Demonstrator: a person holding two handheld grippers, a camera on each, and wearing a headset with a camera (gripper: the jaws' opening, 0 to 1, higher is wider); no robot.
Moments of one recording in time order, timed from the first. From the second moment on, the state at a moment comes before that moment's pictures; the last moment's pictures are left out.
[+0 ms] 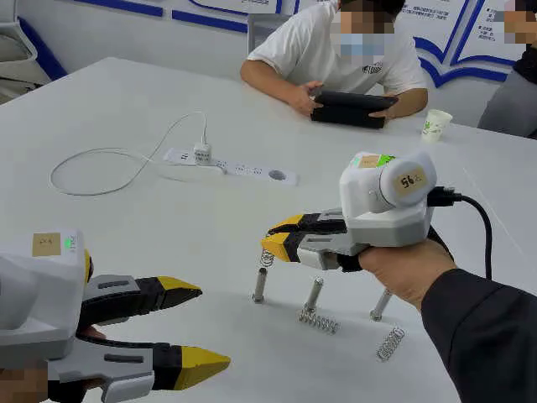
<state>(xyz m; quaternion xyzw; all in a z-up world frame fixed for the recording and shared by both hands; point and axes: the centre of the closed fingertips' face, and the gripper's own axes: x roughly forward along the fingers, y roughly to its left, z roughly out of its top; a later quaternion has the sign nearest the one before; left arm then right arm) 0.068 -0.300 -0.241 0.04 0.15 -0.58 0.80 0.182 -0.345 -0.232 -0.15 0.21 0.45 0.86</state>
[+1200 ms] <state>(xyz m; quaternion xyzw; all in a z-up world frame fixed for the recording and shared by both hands) 0.069 -0.300 -0.249 0.04 0.17 -0.58 0.80 0.186 -0.346 -0.279 -0.13 0.24 0.43 0.86</state>
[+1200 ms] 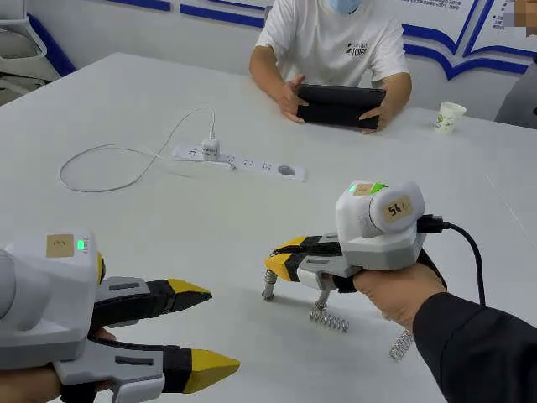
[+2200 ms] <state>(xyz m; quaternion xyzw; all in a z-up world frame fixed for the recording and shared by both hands) 0.068 -0.300 -0.250 0.04 0.17 -0.58 0.80 0.181 -0.345 -0.305 -0.16 0.26 0.42 0.85</state>
